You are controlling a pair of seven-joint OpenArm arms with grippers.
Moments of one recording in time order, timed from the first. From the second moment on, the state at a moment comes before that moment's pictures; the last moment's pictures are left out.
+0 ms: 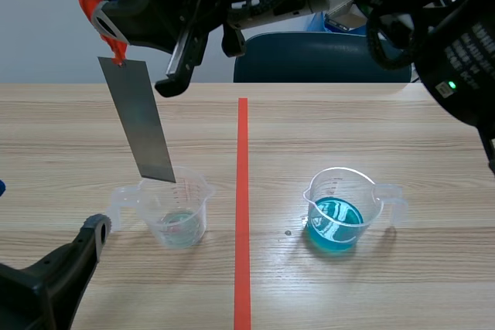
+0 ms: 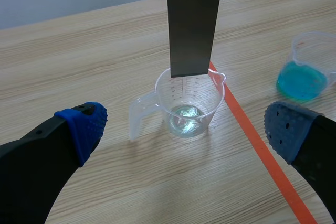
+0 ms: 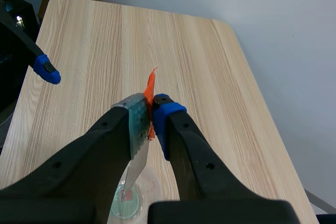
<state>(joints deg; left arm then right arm) 65.8 -30.4 -1.5 130.5 -14.2 3.2 -11.4 25.6 15.4 -32.0 106.0 35.3 45.3 -36.4</state>
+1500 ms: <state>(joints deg) 65.8 -30.4 -1.5 130.5 -14.2 3.2 -11.4 25.6 15.4 -36.9 89.9 20.1 45.3 -17.2</state>
